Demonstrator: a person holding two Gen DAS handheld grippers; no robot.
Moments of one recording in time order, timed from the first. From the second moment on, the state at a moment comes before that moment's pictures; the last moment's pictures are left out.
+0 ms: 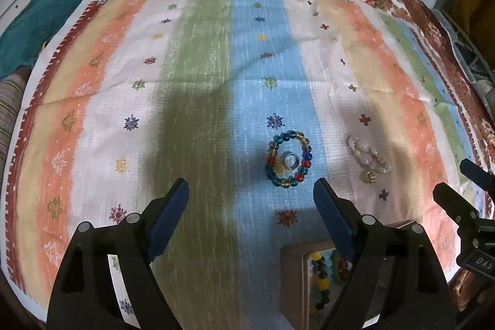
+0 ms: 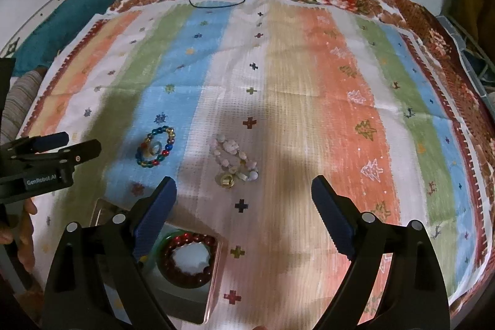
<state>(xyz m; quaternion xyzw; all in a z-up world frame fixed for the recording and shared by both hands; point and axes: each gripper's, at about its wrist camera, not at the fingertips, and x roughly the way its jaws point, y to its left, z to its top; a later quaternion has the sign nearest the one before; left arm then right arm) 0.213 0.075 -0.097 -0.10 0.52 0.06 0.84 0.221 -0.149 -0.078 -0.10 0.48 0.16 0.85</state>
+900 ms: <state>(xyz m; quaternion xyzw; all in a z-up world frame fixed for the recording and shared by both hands) 0.245 0.077 -0.138 -0.08 0.56 0.07 0.82 0.263 -0.149 -0.122 -0.11 0.53 0.14 0.83</state>
